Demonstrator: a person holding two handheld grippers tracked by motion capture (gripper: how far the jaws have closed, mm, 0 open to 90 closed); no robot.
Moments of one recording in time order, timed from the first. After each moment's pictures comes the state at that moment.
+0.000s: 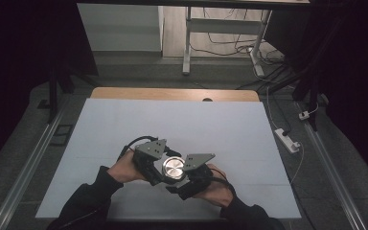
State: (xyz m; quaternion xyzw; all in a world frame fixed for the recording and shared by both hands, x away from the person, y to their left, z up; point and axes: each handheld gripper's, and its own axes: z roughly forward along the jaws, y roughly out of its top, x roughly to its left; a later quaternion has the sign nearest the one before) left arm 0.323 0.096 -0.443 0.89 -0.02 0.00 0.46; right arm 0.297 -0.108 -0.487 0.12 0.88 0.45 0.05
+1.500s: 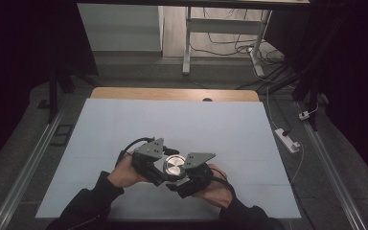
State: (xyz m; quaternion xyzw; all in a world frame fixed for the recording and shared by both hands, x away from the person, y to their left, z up) left arm 0.306 0.091 -0.441 0.87 0.10 0.06 0.47; right arm 0.299 -0.109 -0.486 0.16 0.88 0.45 0.06
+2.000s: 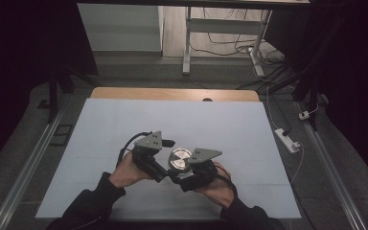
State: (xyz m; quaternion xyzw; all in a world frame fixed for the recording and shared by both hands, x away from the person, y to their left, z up) left arm 0.318 0.105 -0.435 0.87 0.09 0.02 0.49; right arm 0.303 -0.117 -0.482 0.19 0.86 0.46 0.09
